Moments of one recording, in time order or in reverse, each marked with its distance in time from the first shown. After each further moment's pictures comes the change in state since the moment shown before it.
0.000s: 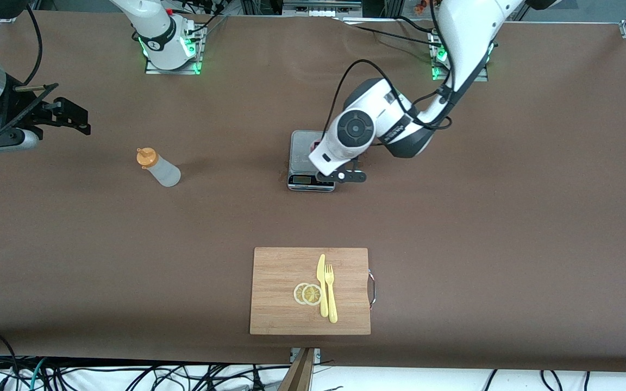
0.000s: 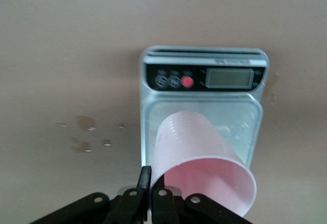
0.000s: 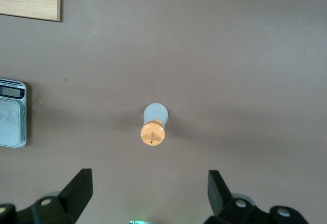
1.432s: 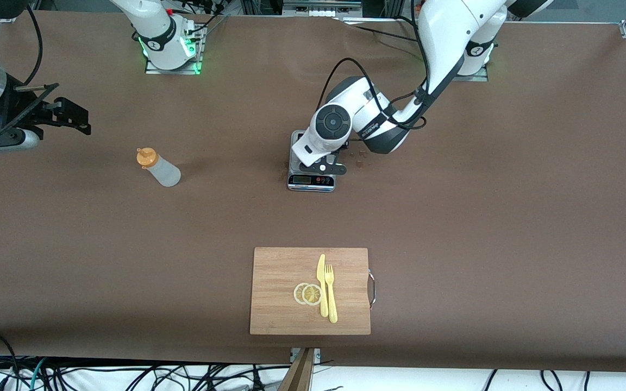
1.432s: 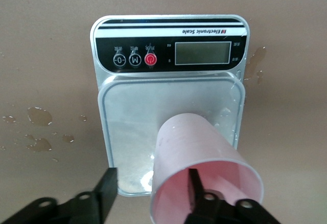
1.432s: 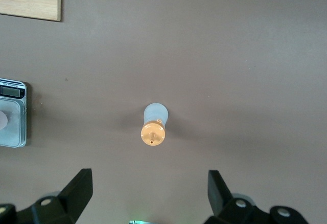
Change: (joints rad) left arm -0.058 0.044 0.003 0.010 0.000 0.045 -0.015; right arm 0.000 0.000 0.000 0.000 0.000 0.000 0.000
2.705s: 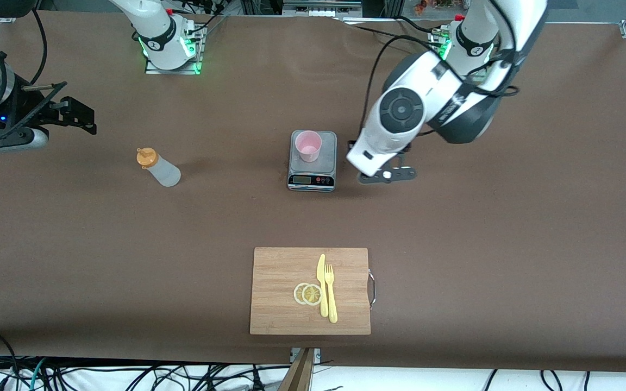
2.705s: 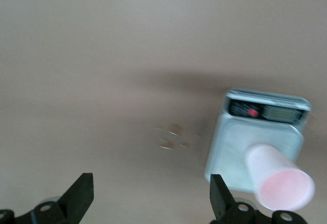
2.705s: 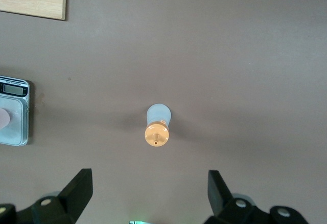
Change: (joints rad) left arm 0.227 -0.262 0.011 0.036 0.097 -0.334 -0.015; right arm 0.020 0.002 -0.005 0.000 0.000 0.004 0.000
